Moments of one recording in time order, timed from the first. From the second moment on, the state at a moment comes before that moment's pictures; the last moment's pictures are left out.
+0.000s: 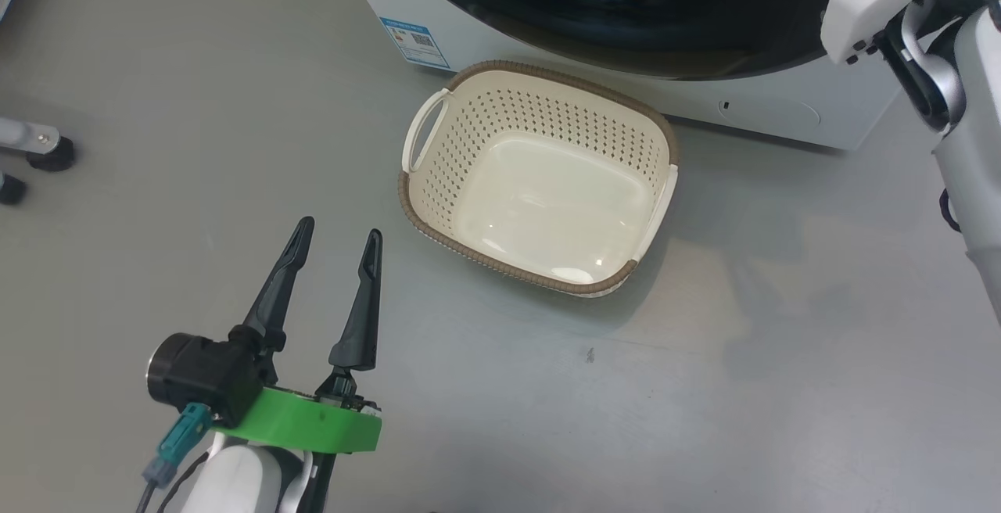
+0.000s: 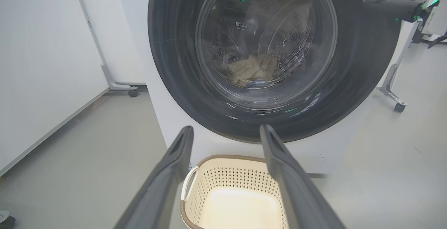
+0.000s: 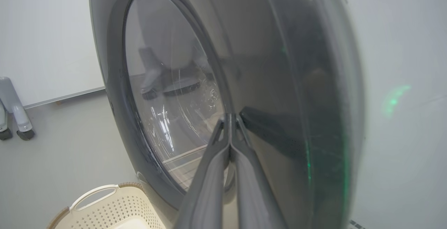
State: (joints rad) left arm -0.14 0.03 -0.27 0.00 -0.37 -0.06 -0.25; right arm -0.99 -0.32 0.41 0.52 0.27 0.13 0.02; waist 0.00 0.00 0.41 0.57
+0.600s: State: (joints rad) left arm -0.14 0.03 -0.27 -0.02 -0.39 -0.03 -0.25; right arm -1.09 -0.32 0.39 0.64 0.29 0.13 -0.05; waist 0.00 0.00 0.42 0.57
